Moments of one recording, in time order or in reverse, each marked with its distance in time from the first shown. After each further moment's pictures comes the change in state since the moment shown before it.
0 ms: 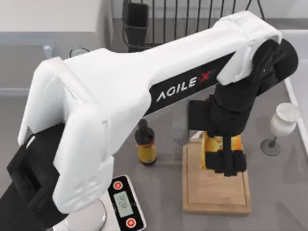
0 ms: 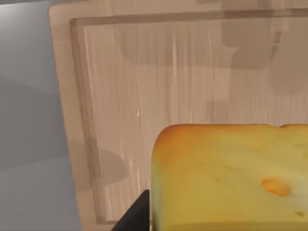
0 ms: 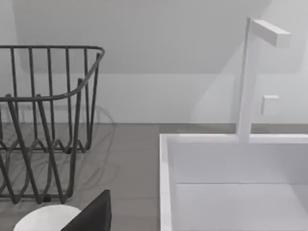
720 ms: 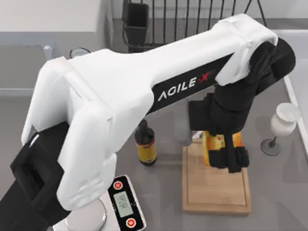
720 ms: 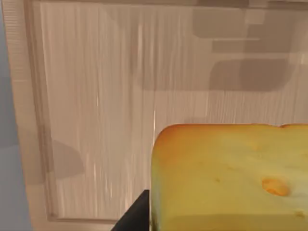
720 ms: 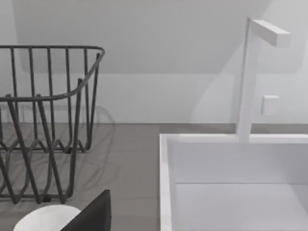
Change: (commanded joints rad) left arm 0.012 0.018 -0.005 0.055 -0.014 -0.068; right arm 0.000 0.000 0.000 0.000 0.000 0.000
